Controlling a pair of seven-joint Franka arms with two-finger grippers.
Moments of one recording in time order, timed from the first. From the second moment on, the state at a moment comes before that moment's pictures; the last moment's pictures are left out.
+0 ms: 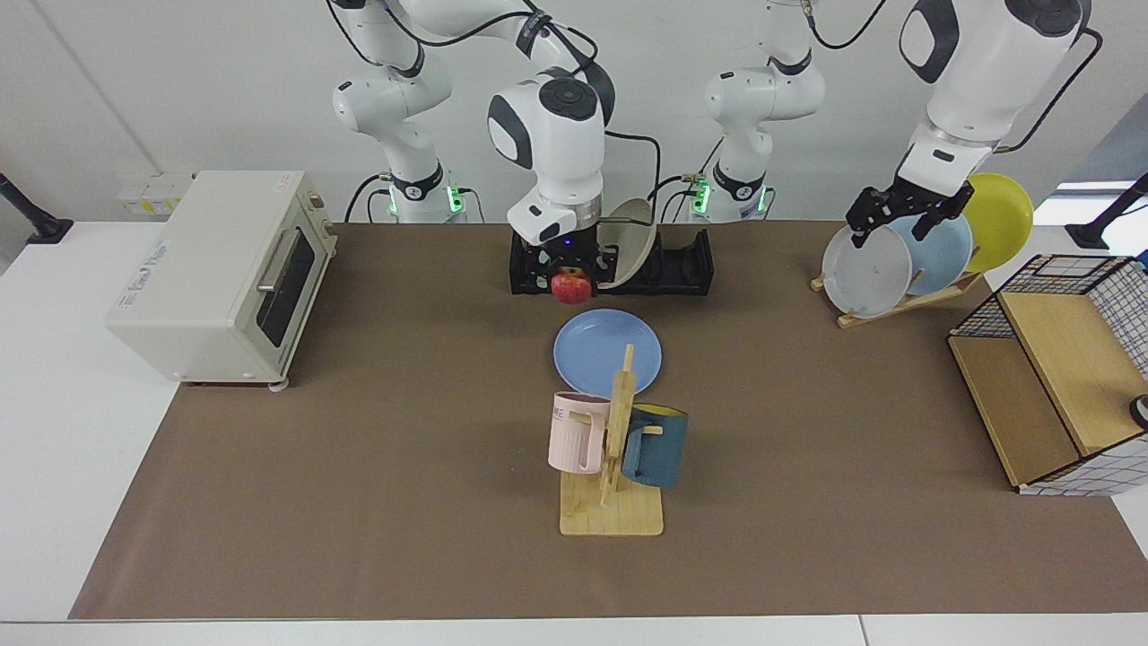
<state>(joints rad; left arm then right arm) 0.05 -0.13 -0.04 -1.79 0.03 1.63 -0.04 0.63 0.18 0.00 -1.81 -0.01 2.03 0.81</state>
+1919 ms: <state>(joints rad) 0.04 -0.15 -0.08 -1.79 -0.02 1.61 -0.03 0.19 0.13 -0.04 -1.71 0.04 1.84 0.21</state>
